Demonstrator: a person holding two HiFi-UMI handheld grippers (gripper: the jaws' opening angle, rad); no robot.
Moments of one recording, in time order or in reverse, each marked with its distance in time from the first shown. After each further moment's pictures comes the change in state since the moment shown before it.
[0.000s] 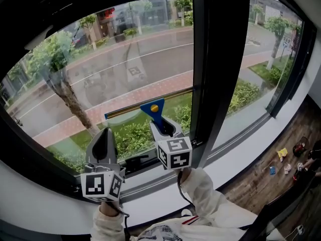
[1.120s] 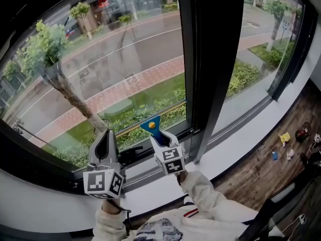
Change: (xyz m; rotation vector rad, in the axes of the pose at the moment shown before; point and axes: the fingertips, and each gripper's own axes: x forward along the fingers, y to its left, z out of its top) left arm 0.009 -0.025 -0.074 -0.029 0.143 -0.040; right arm -0.007 -0.022 -0.163 -0.027 0.212 0.014
